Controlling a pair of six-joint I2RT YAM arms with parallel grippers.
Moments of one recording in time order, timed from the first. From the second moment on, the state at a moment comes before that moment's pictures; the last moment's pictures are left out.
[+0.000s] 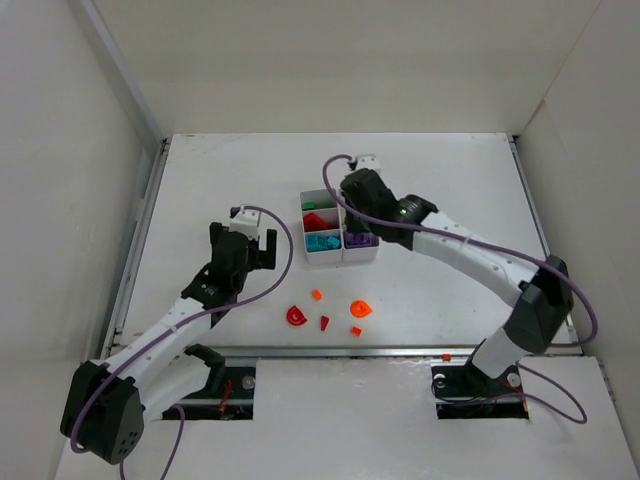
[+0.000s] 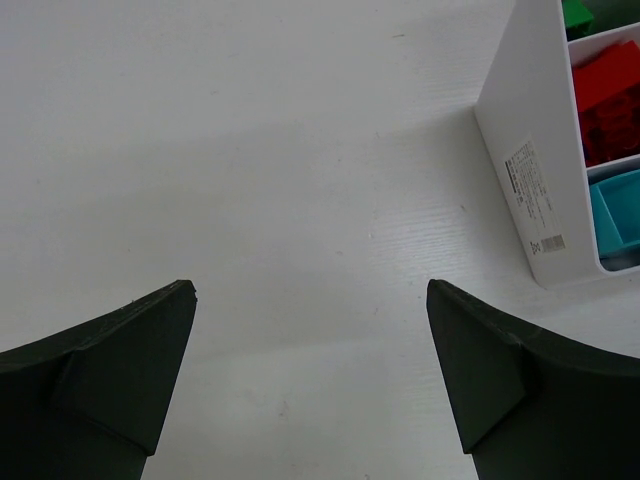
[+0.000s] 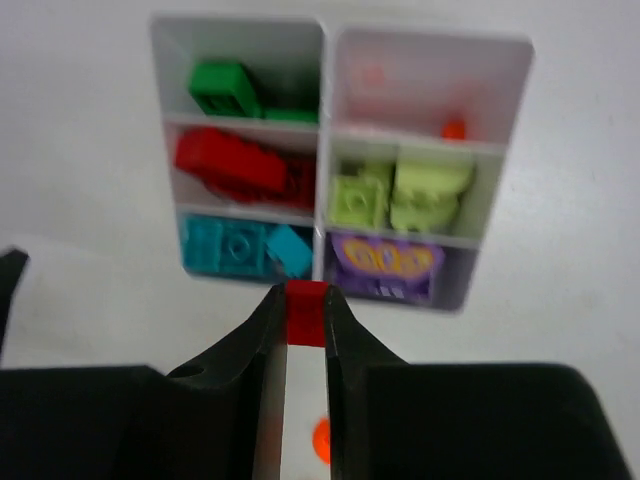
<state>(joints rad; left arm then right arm) -0.47 0.93 0.46 0.02 -0.35 -0.08 0.81 1.55 1.38 -0.61 0.37 0.51</state>
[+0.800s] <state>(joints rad) -0.42 0.90 0.46 0.02 -0.35 -0.07 0.81 1.94 1.67 -0.57 0.31 0.40</state>
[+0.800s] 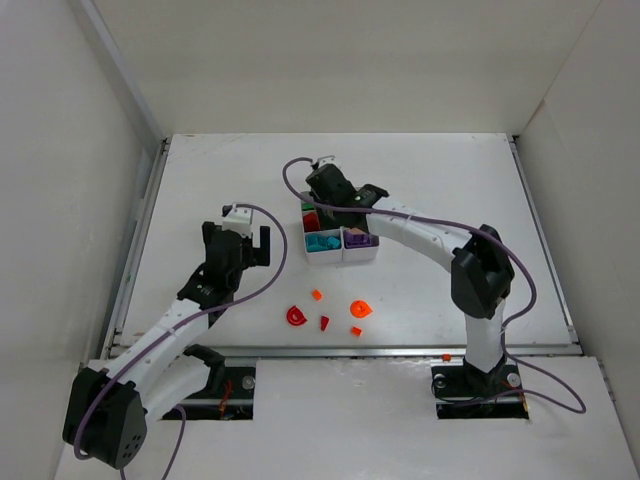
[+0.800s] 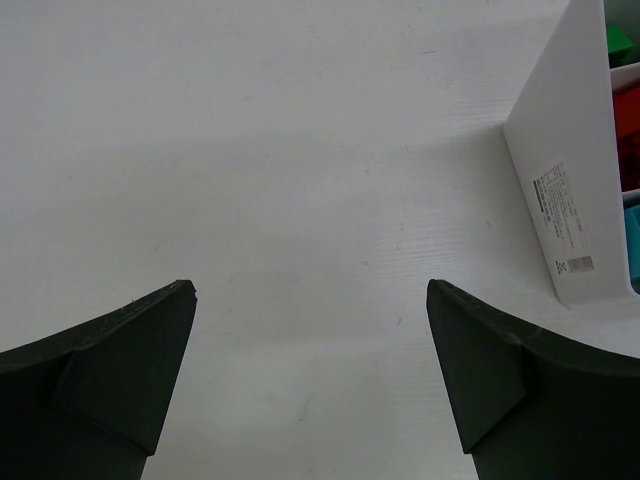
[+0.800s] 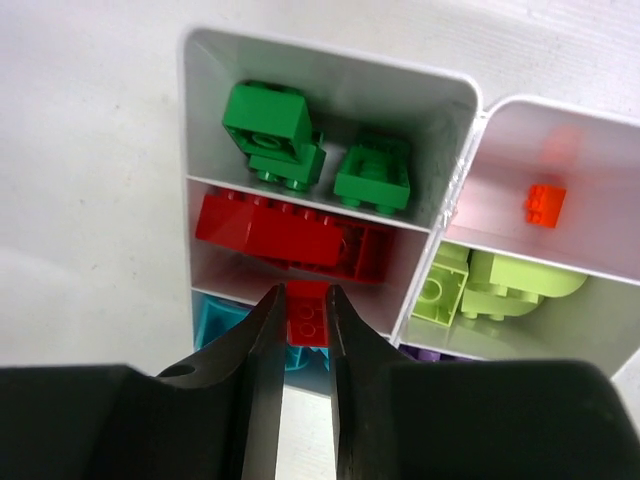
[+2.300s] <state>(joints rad) -0.41 0.87 0.46 0.00 -0.28 0.02 0.95 1.58 0.95 -0.48 0.03 0.33</state>
